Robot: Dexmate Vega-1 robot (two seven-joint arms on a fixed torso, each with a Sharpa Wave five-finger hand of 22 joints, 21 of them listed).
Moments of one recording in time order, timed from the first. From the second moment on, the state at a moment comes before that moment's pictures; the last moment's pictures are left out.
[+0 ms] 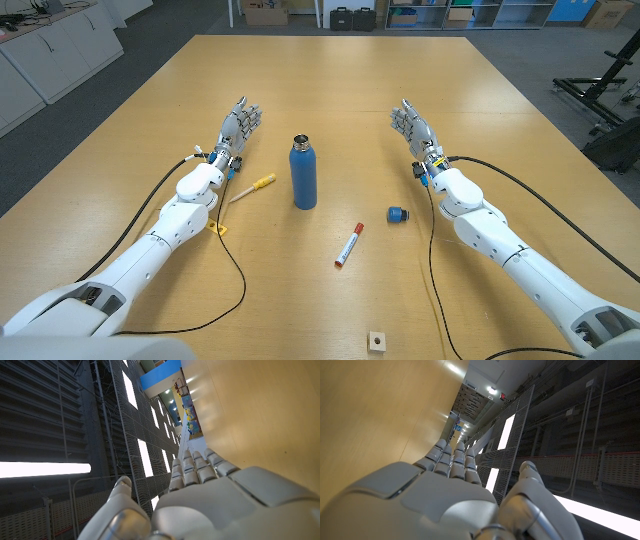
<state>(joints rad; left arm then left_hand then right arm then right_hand) 0.86 0.54 0.36 -1.34 -0.65 -0.32 -0.06 0.03 -0.09 0.37 -0.04 0.21 0.16 0.03 0.25 0.19 0.21 0.01 0.22 0.19 0.17 -0.04 0.21 0.18 0.12 -0.04 0.20 0.17 -0.99 -0.63 -0.35 -1.61 0.53 0.23 -0.13 0.22 0.08 0.26 -0.08 0.18 0.19 0.13 0.24 0.19 0.21 0.08 0.27 0.22 0.04 0.08 0.24 0.28 0.02 0.02 0.46 0.18</state>
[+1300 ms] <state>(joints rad) 0.98 0.57 0.34 -1.45 -0.64 -0.39 -0.06 0.04 -0.07 0.38 -0.05 0.21 0.20 0.03 0.26 0.19 0.25 0.01 0.22 0.19 0.20 -0.04 0.22 0.18 0.16 -0.04 0.21 0.17 -1.37 -0.77 -0.23 -2.01 0.23 0.17 -0.40 0.42 0.09 0.32 -0.17 0.18 0.28 -0.04 0.26 0.20 0.30 -0.06 0.29 0.20 0.17 0.06 0.27 0.27 0.08 0.06 0.45 0.19</state>
